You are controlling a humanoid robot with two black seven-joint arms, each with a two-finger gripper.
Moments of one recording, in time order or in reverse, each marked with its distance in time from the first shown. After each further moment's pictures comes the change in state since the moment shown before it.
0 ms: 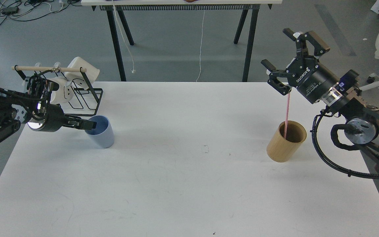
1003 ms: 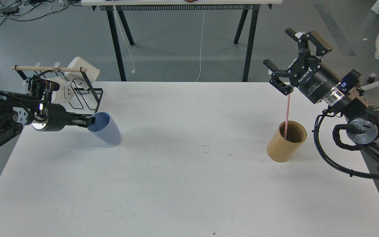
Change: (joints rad) left arm 0.019 0.029 -0.087 -0.102 -0.014 0.073 0.000; right arm -0.002 -0.010 0.002 -0.001 0.000 0.000 0.000
